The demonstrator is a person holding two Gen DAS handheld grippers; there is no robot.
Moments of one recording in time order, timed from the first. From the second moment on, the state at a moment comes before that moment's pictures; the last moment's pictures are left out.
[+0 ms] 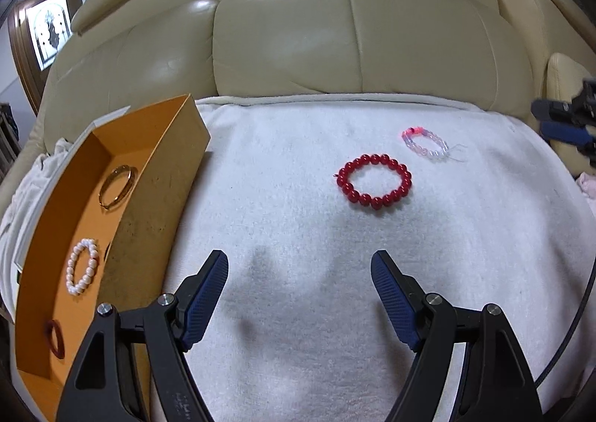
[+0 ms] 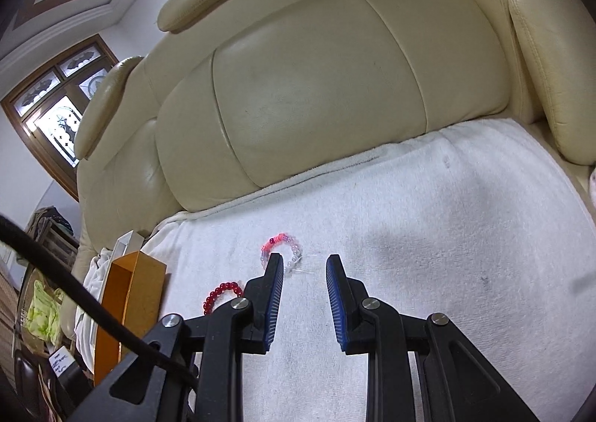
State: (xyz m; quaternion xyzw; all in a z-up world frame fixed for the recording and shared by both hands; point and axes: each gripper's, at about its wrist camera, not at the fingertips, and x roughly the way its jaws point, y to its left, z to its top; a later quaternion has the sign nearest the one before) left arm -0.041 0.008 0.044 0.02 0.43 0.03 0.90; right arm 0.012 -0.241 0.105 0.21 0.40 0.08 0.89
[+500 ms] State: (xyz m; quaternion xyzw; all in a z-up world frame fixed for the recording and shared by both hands) left arm -0.016 0.015 0.027 -0.02 0.46 0.00 0.89; right arm 0.041 -0.205 0.089 0.22 0.44 0.12 0.86
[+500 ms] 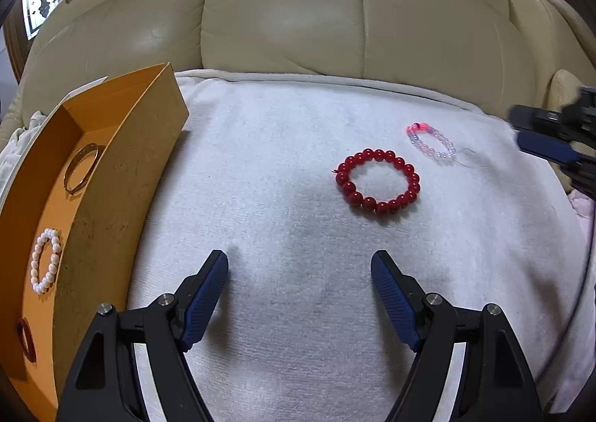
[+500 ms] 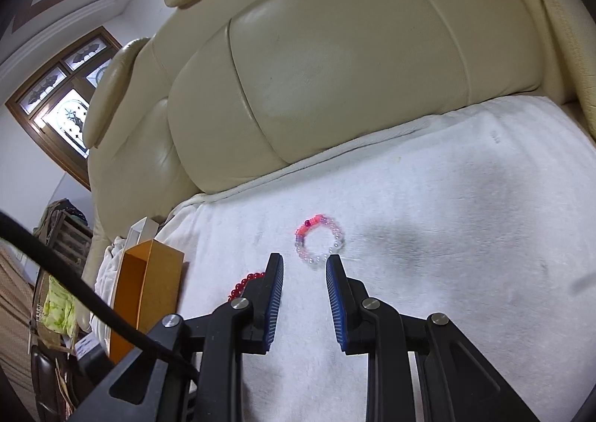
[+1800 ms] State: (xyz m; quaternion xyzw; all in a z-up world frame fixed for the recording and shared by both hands) left arm -0.010 0.017 0.039 0.03 0.43 0.01 0.90; right arm 0.089 -0.161 0.030 0.07 0.49 0.04 0.87
